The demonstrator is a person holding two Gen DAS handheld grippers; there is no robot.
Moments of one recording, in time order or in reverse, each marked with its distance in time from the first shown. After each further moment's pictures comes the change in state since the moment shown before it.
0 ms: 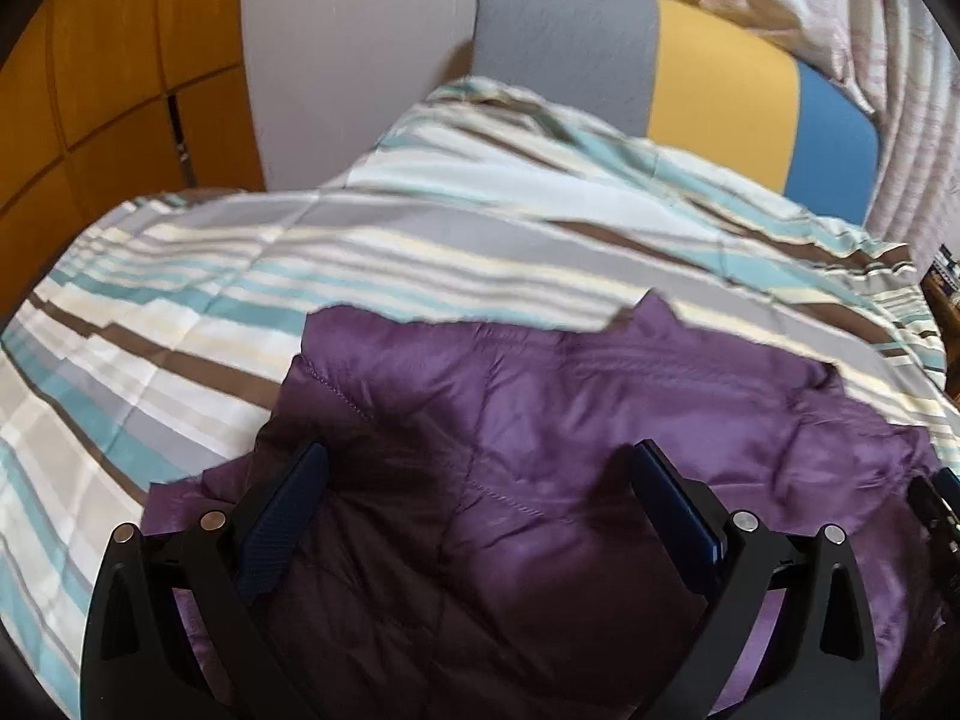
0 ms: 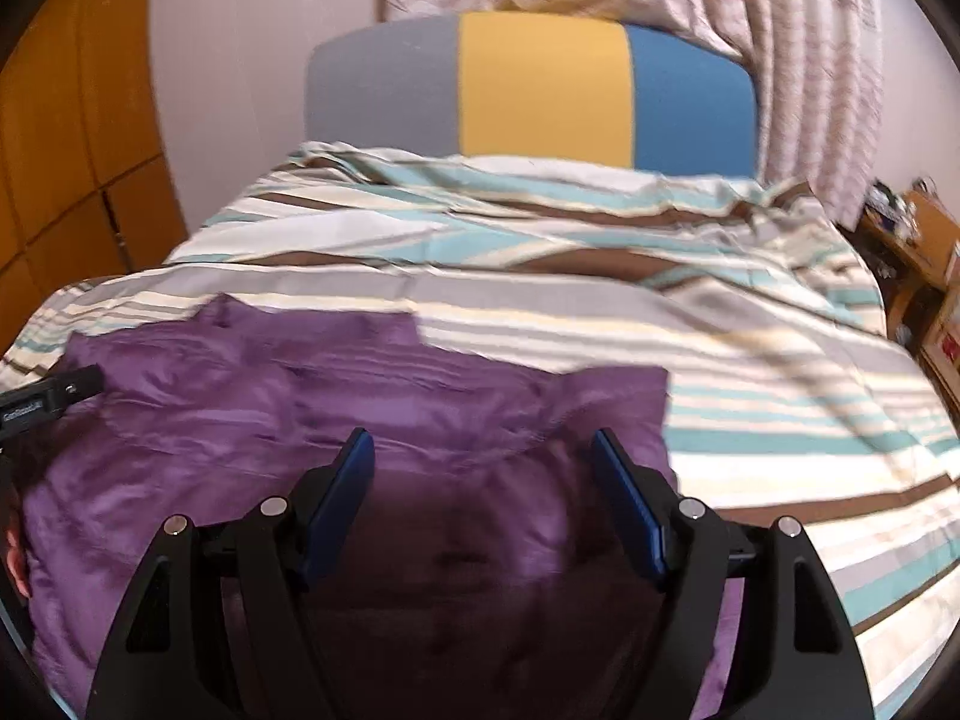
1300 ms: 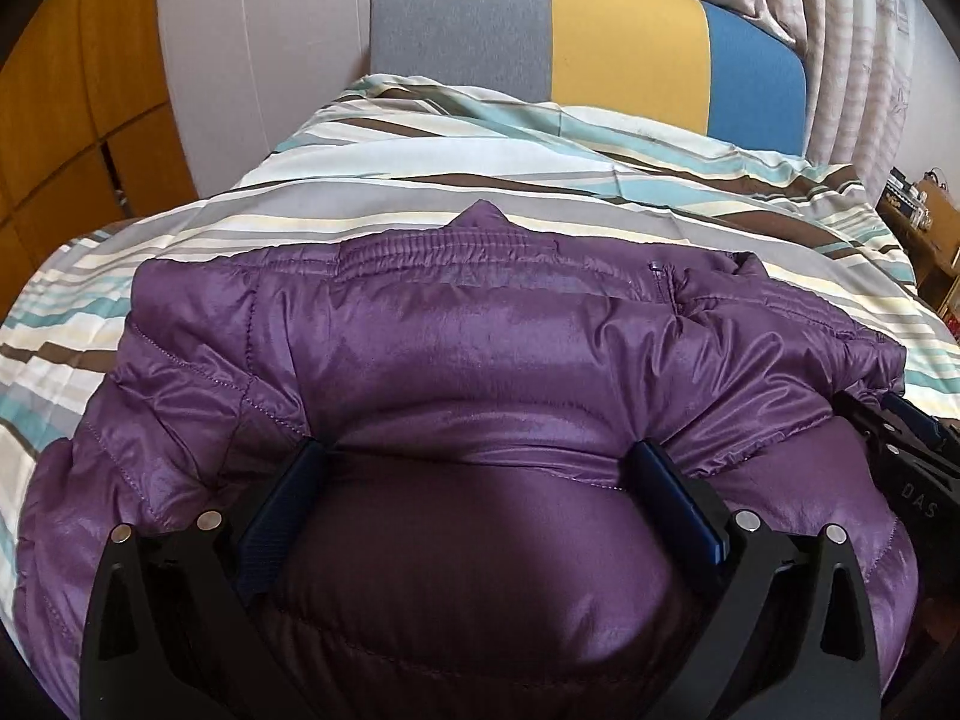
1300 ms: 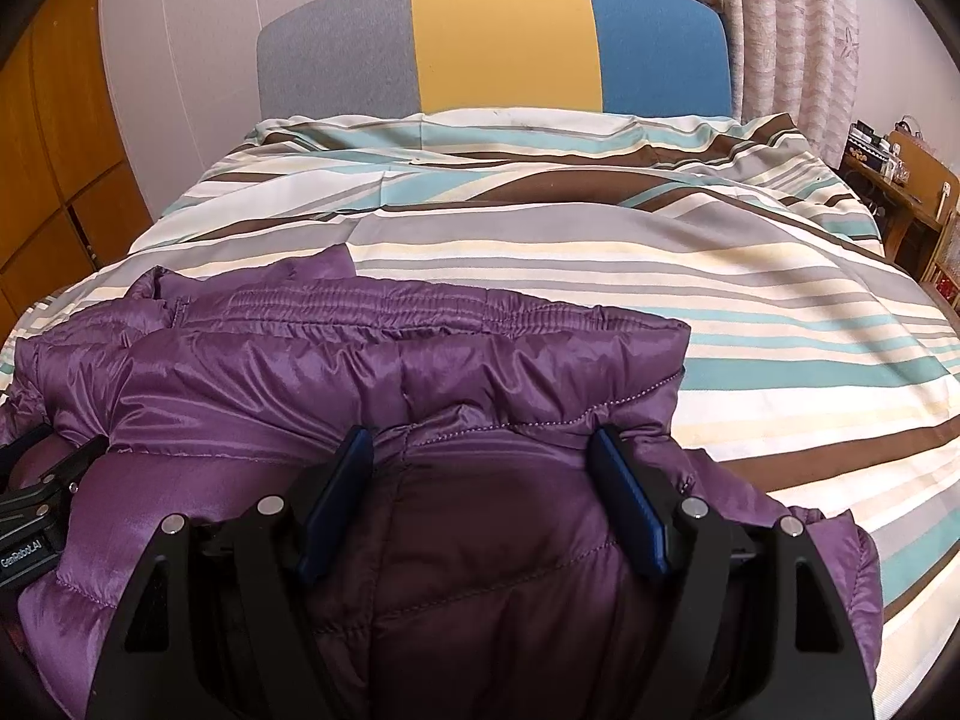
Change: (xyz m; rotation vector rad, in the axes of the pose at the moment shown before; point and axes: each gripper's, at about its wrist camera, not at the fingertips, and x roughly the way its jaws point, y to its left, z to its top) left arm 0.005 -0.084 -0.039 0.157 -0.028 -0.082; right arm 0.035 -0.014 -0.017 0.070 0.062 -0.022
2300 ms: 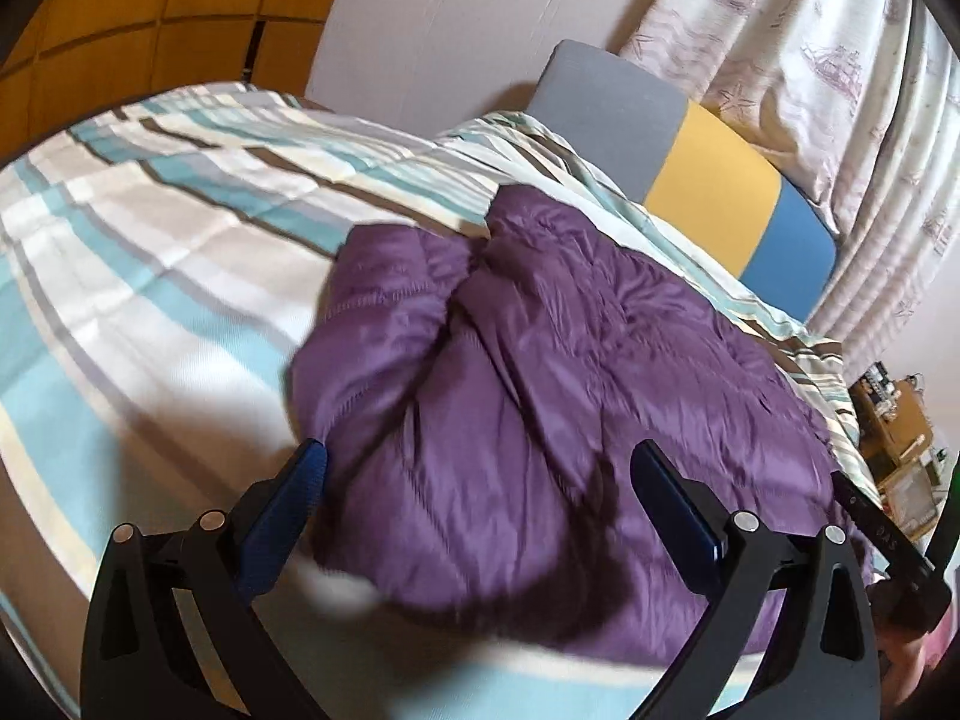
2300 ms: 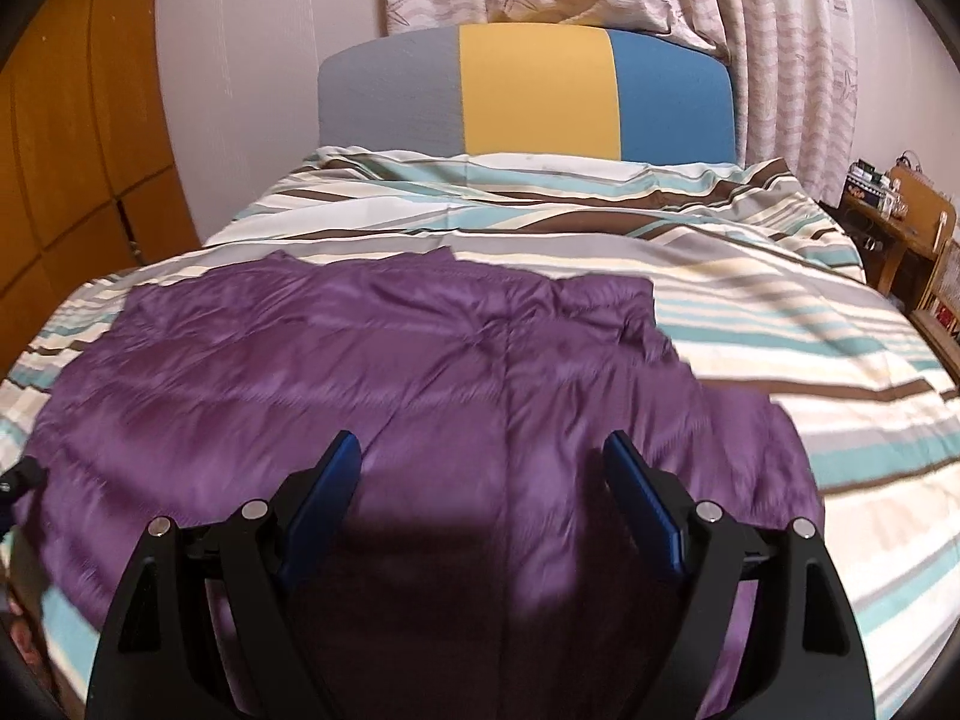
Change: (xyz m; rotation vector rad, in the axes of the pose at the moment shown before) left arm -0.126 0.146 -0.126 -0.439 -0.123 -0.114; right arm -0.106 0.029 -0.060 -0.044 -0.102 0.057
